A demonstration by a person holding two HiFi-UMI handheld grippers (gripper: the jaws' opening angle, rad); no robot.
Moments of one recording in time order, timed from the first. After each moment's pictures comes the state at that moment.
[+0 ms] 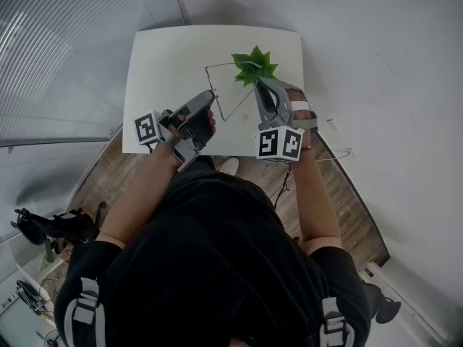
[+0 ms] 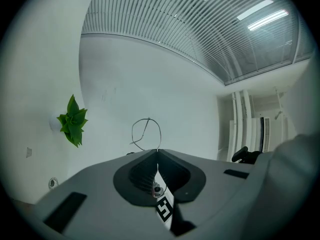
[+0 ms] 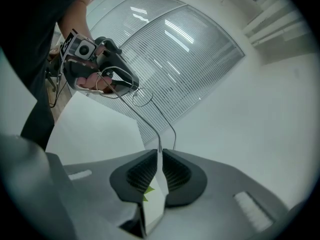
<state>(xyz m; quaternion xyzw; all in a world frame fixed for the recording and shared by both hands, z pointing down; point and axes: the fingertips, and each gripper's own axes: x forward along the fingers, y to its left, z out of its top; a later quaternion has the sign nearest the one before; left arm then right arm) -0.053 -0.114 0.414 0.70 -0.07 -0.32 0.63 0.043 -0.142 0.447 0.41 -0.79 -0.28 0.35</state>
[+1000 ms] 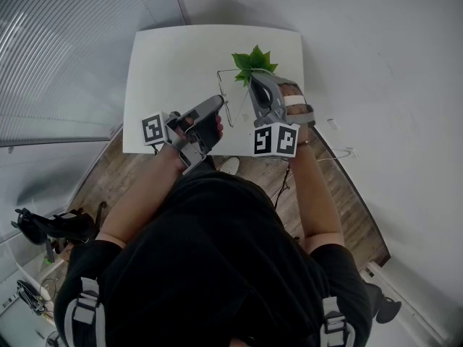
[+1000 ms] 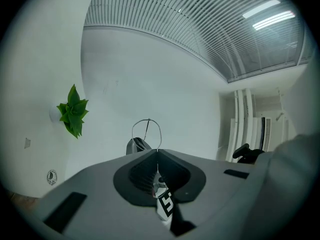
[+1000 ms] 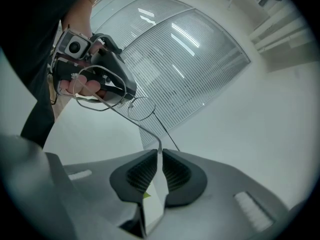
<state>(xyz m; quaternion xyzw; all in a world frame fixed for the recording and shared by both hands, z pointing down) -0.031 -0.102 0.415 0.70 -0.05 -0.30 0.64 0.025 -0.148 0.440 0.39 -0.79 -0.31 0.35</state>
